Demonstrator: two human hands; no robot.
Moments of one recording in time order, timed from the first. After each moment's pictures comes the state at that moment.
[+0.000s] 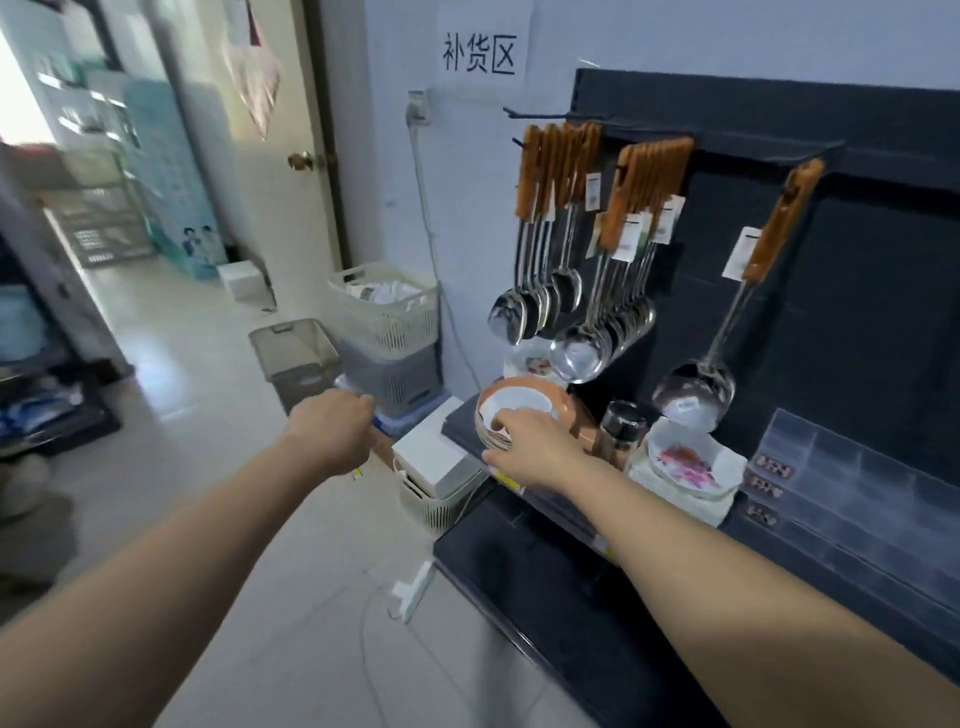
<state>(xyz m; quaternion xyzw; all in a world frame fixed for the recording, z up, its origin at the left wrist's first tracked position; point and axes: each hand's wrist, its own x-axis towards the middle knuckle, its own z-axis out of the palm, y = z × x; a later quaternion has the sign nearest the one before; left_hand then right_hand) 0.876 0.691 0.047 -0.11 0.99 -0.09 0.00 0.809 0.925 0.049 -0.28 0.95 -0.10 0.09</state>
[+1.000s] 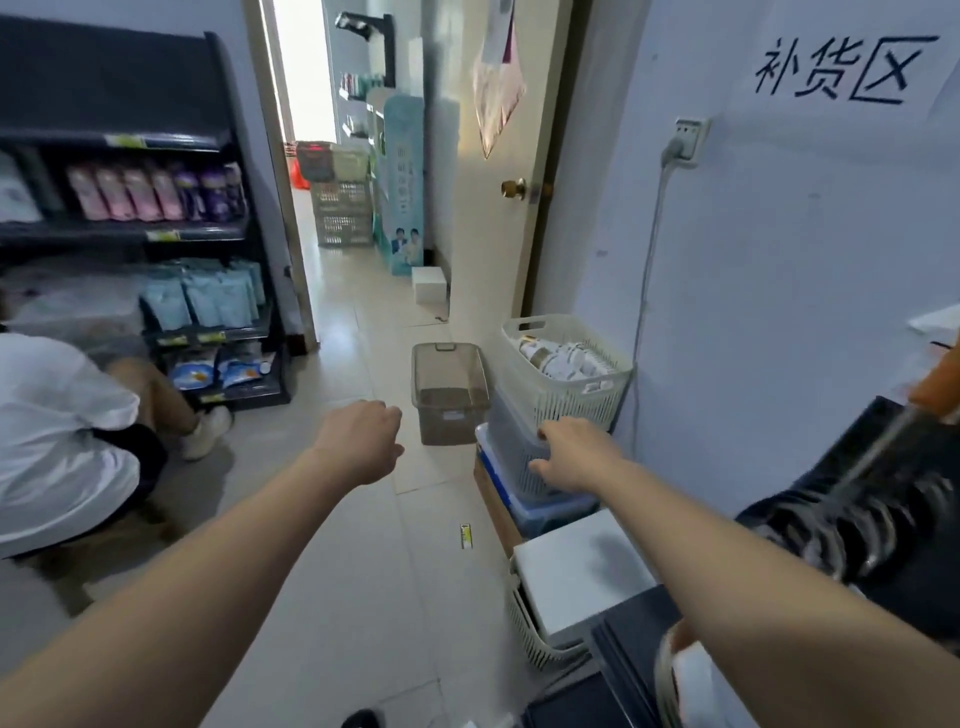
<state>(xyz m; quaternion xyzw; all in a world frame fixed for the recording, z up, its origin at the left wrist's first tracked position) 0.708 0.427 0.022 -0.31 0.95 -0.07 0.03 0.520 0.606 0.018 -0.46 0.89 0.01 0.08</state>
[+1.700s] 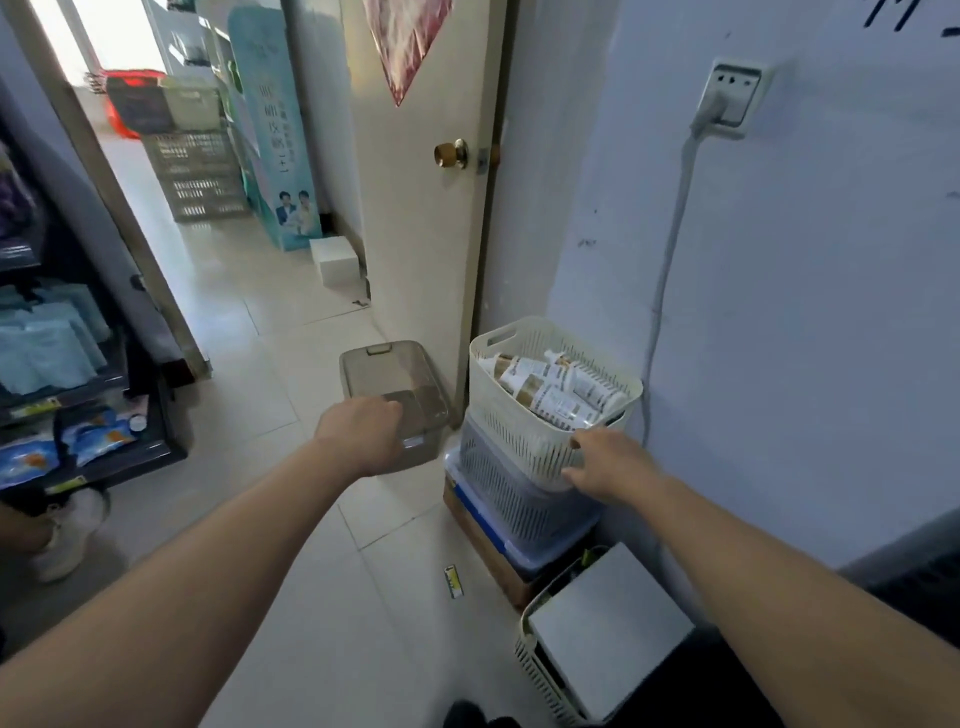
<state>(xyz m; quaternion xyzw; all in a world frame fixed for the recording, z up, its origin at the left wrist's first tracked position) 0.479 0.152 -0.001 -0.19 0.98 -0.01 0.07 0.345 0.410 -0.001 -0.28 0.95 0.02 0.15</state>
